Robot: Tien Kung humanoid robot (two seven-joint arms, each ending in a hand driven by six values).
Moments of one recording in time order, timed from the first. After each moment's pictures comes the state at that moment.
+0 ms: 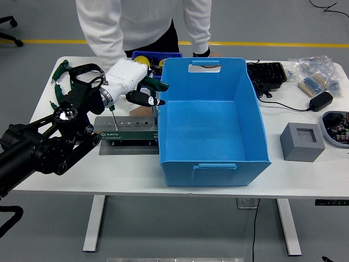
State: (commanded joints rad) left arm -0.84 0.21 -0.65 -0.92 2.07 0.19 0.05; right arm 0.22 -0.21 0.12 0.21 0.01 -0.19 -0.10
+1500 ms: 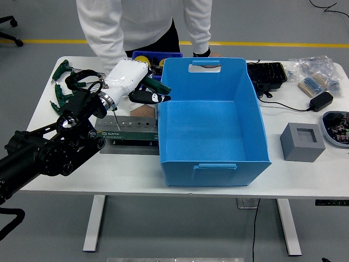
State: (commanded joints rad) left arm -0.84 0.20 -0.59 -0.86 1.92 0.36 -0.01; right arm 0.21 -0.21 0.12 0.21 0.00 -0.19 -0.10
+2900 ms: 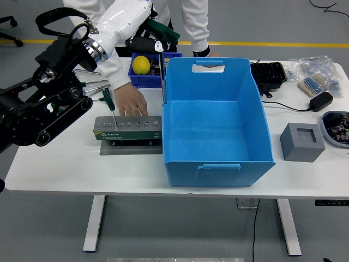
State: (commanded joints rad) left arm -1.00 0.34 -0.70 -1.20 1.91 0.23 0.06; right arm 0.21 -0.22 0.12 0.21 0.01 -0.19 -0.10
